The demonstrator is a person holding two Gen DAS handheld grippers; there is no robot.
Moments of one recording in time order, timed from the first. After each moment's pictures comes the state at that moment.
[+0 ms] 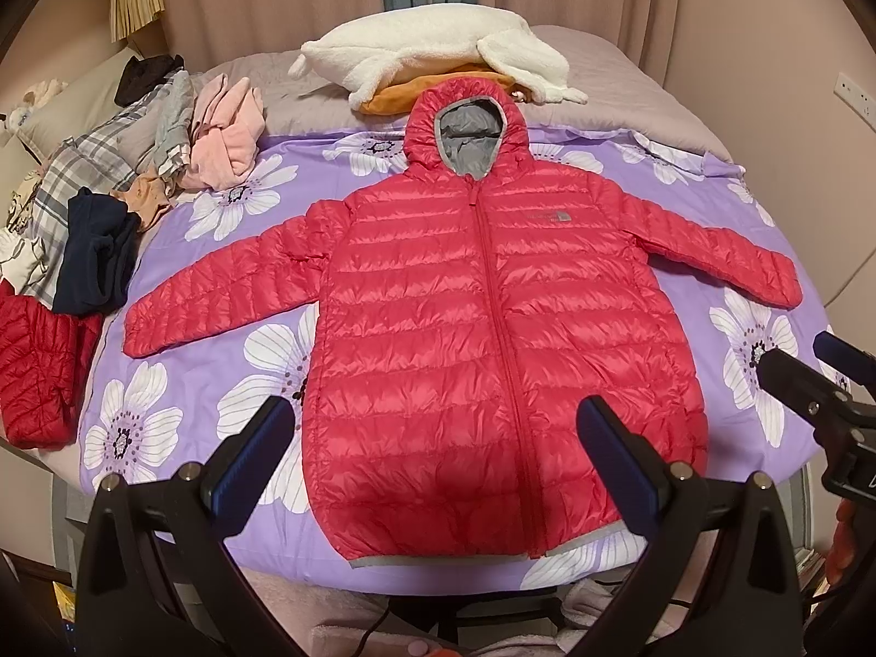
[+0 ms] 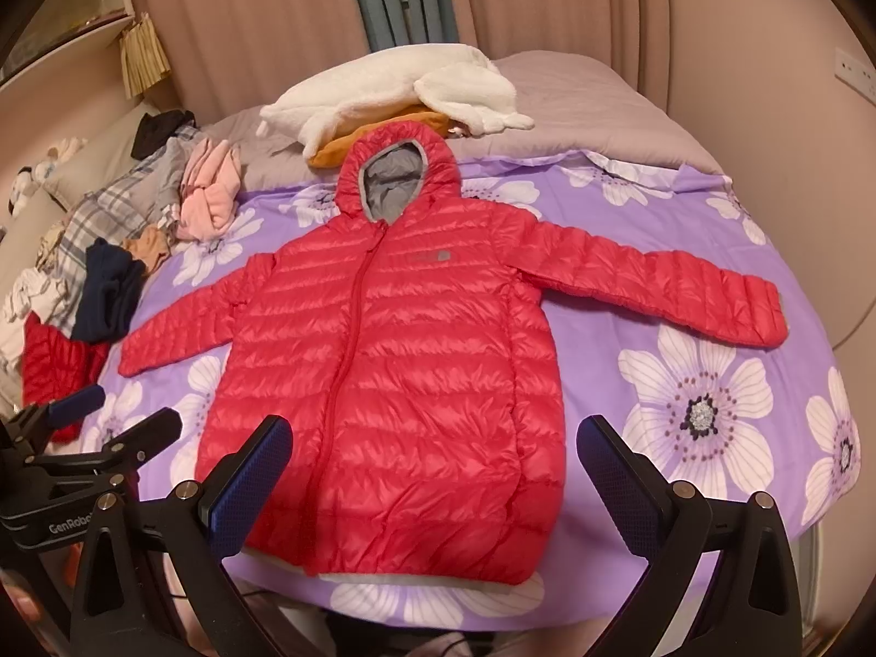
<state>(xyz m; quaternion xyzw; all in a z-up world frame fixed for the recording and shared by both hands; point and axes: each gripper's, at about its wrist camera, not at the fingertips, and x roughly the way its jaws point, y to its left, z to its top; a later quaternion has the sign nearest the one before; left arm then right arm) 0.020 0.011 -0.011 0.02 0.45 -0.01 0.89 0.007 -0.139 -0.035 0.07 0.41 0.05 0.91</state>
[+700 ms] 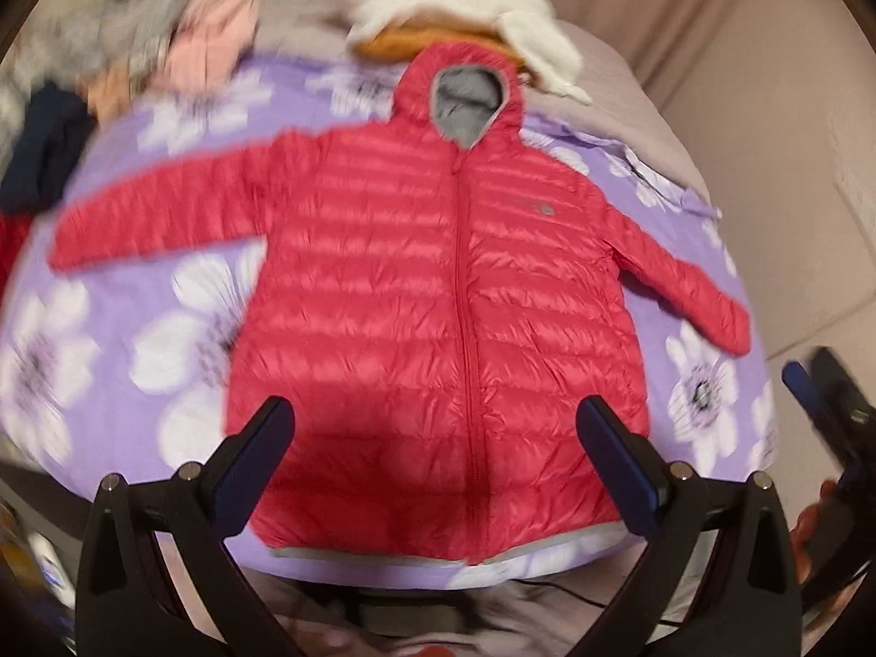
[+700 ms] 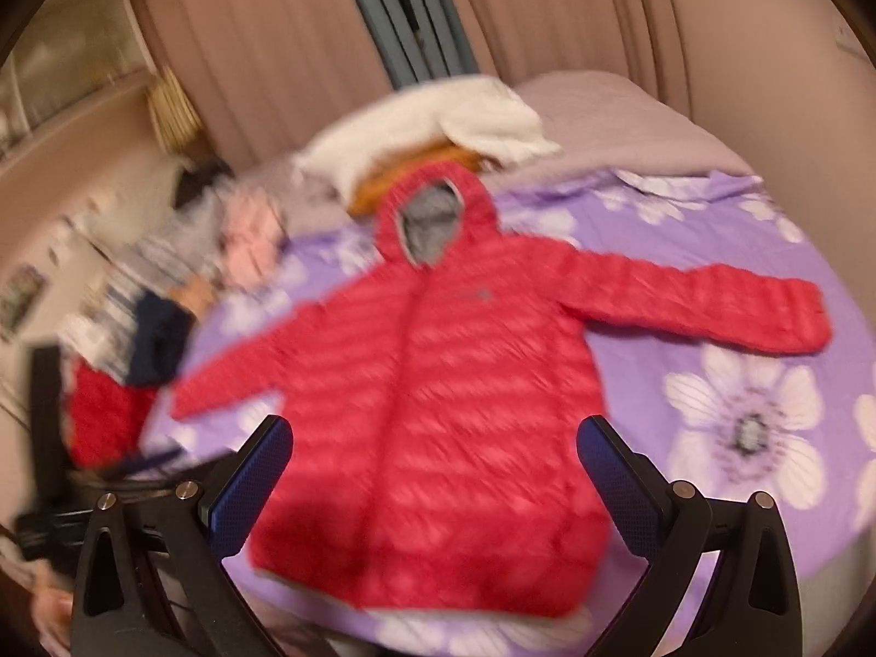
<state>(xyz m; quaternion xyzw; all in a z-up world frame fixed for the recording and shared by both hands) 0.053 0.047 -0.048 -0.13 0.51 -0.06 0.85 0.008 -0.160 -0.028 0.17 0.32 0.12 0.92</state>
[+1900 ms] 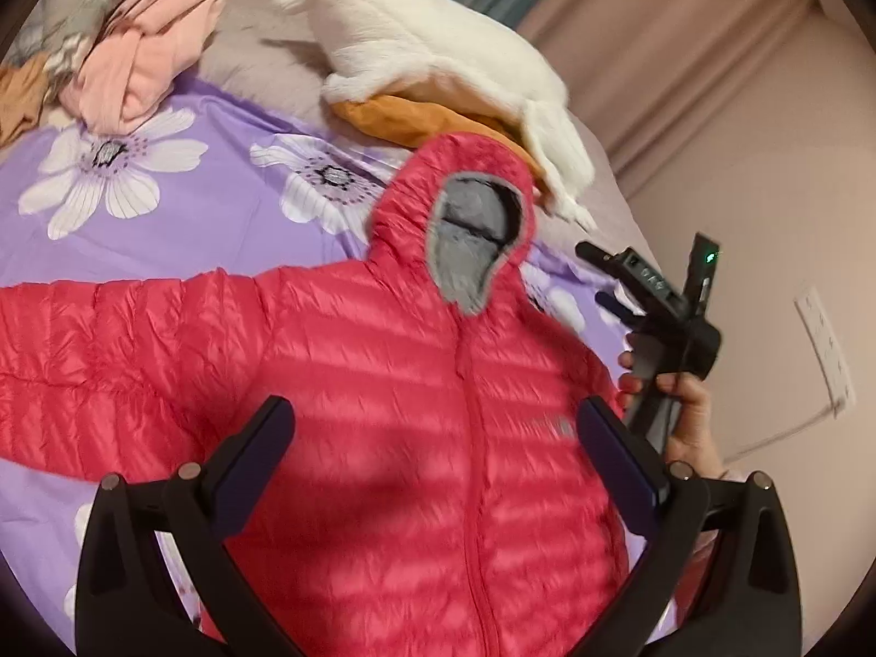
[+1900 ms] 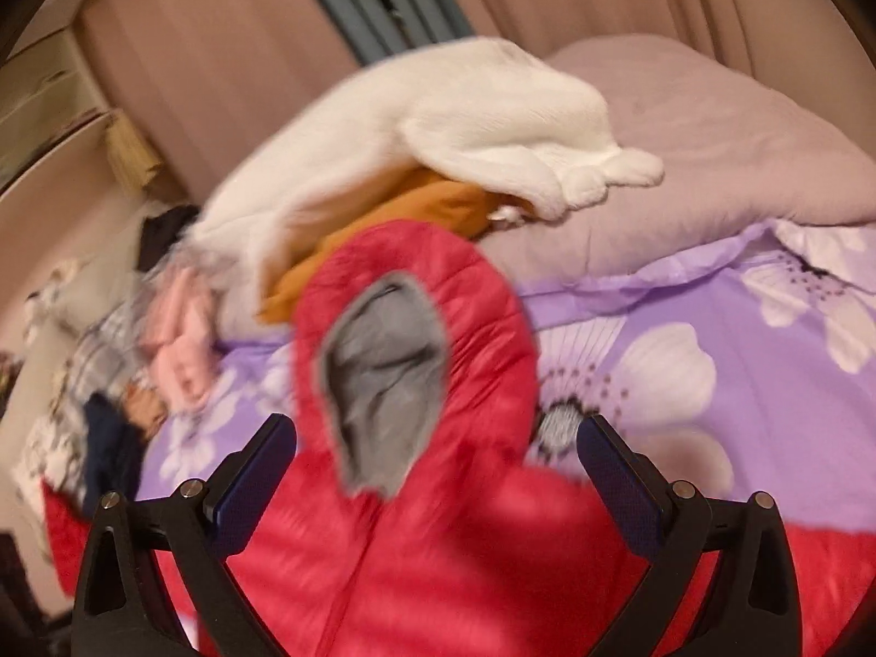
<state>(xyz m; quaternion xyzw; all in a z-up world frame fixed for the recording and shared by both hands) 0.269 0.140 -0.069 -0.24 0.43 -0.12 0.86 0.396 -0.159 -0.122 0.19 0.37 0.12 0.90</state>
